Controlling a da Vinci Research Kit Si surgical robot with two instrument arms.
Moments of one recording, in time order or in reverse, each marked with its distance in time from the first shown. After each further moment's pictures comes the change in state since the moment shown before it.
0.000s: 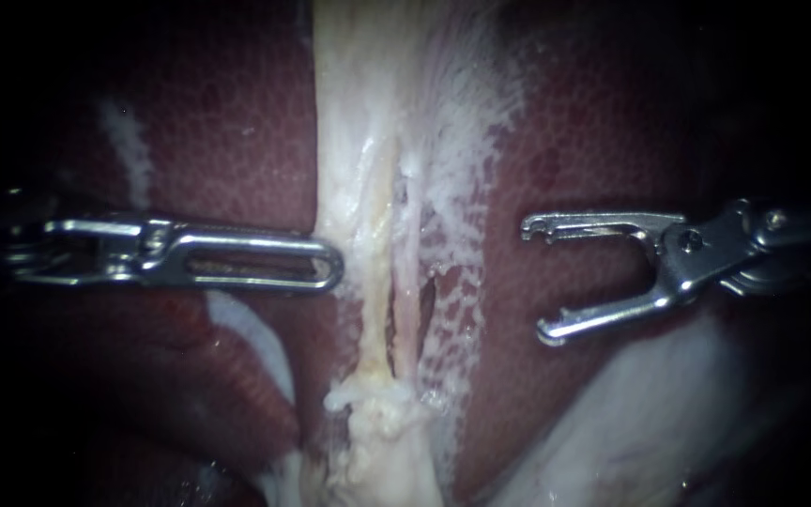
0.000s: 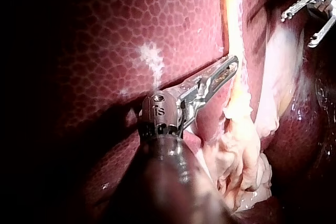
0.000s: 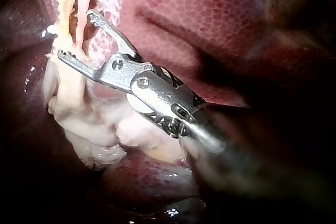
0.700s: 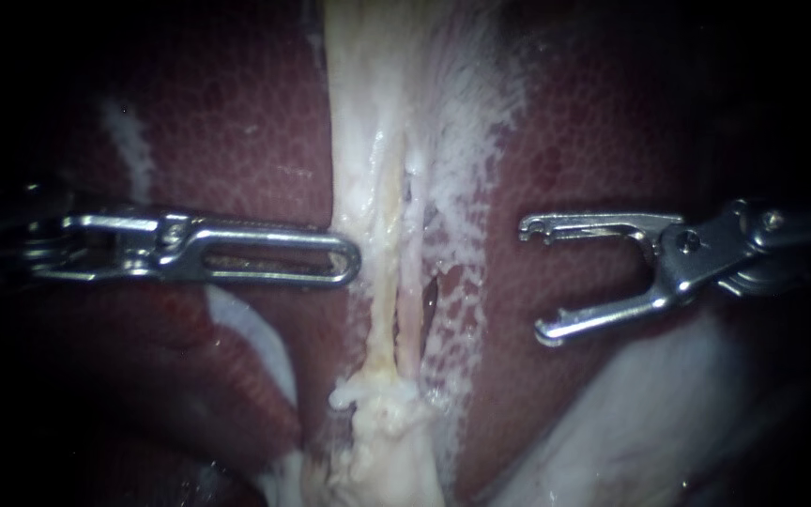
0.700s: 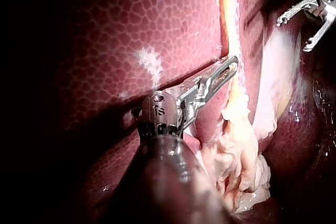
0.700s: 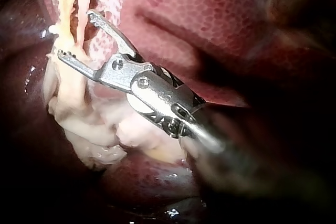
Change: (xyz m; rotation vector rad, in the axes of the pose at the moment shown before) right arm 0.000 0.000 0.000 -0.001 0.000 0.000; left arm -0.002 0.000 0.000 -0.002 -0.015 -0.011
